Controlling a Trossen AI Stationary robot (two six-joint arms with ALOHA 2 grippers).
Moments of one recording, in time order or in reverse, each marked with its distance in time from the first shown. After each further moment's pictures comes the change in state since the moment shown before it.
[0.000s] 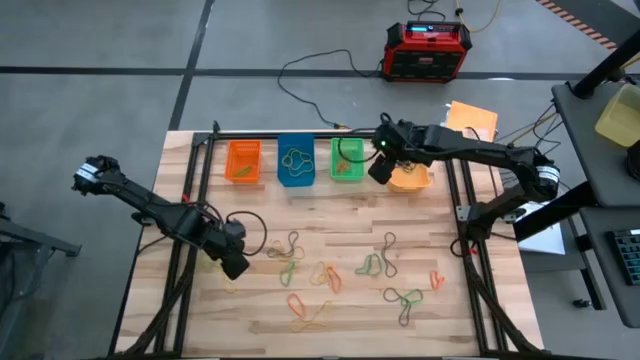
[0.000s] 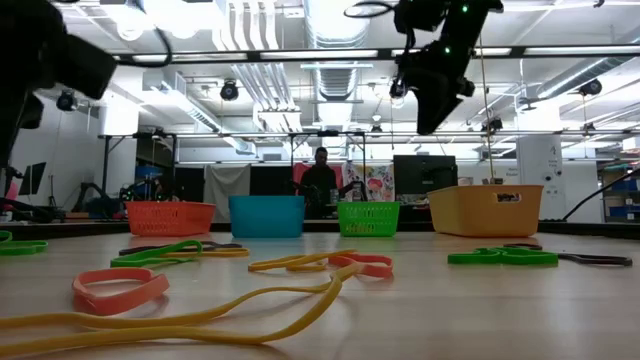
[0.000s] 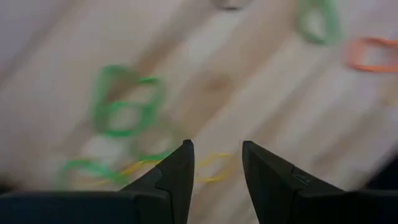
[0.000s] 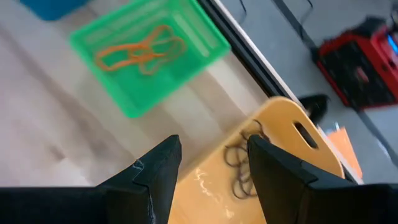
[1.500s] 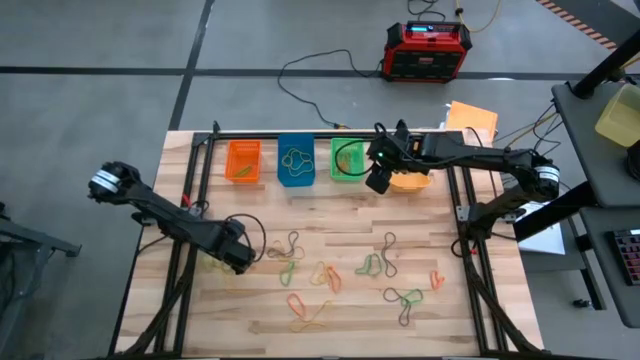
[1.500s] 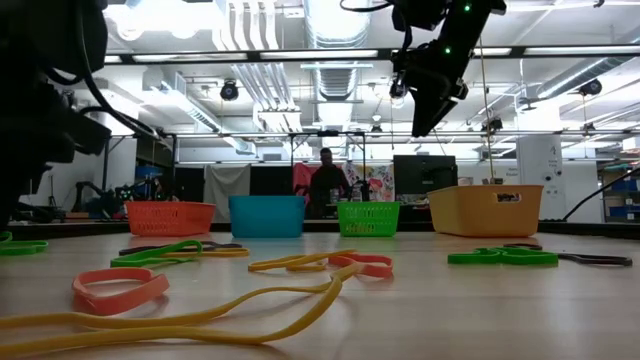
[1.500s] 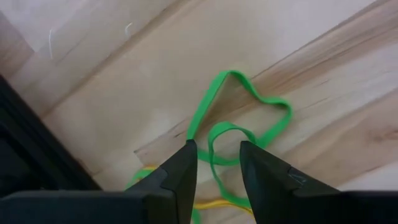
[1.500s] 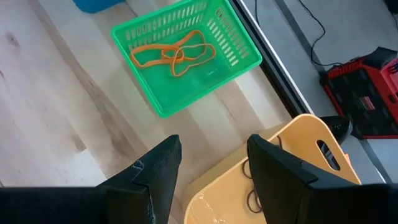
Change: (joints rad) left arm 0.002 0.265 -0.075 -0.040 -0.091 -0.158; right arm 0.069 -0.004 -0.053 0.069 0.001 -0.044
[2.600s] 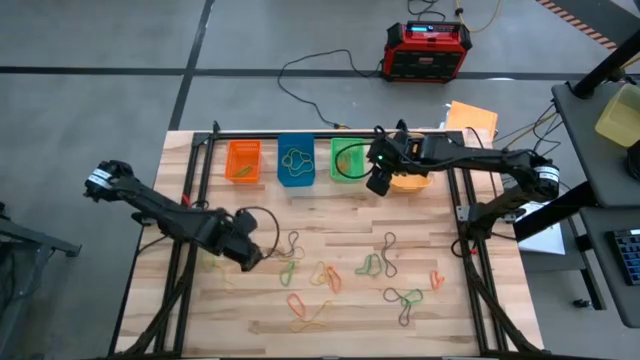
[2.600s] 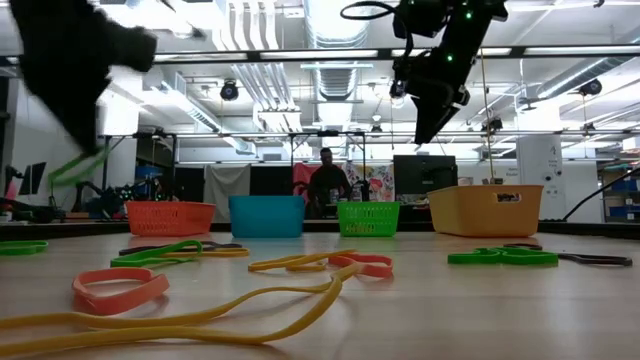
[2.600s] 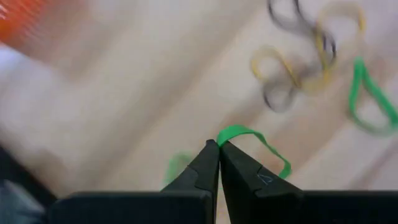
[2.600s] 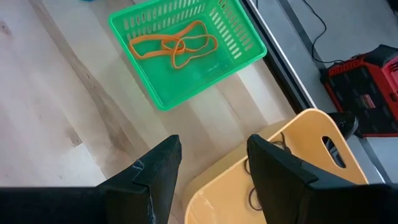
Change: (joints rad) left arm 0.021 -0.051 0.270 -0.134 -0.278 0.269; right arm 0.000 0.000 -0.044 0.029 0.000 -0.005
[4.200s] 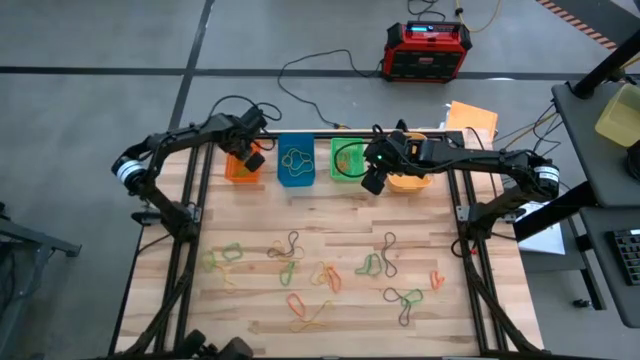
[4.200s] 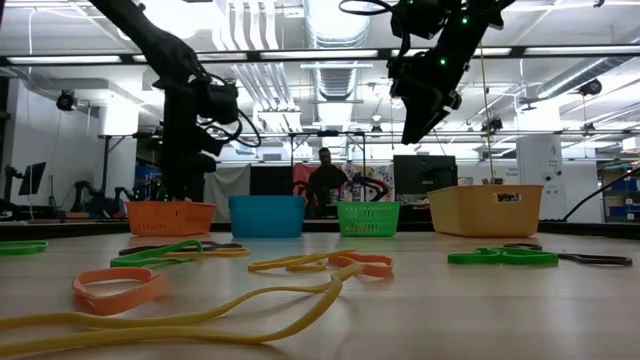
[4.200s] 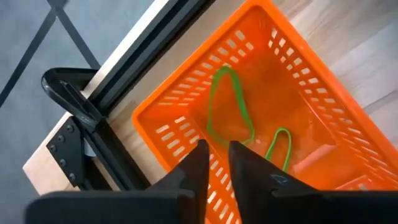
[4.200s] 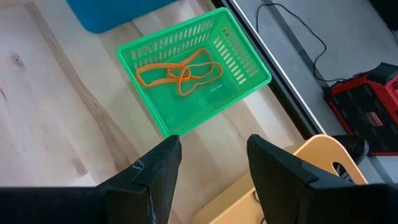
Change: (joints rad) left arm 1.253 0.292 0.137 0.278 -0.062 1.156; right arm 0.000 0.000 -0.039 0.140 -0.001 -0.017
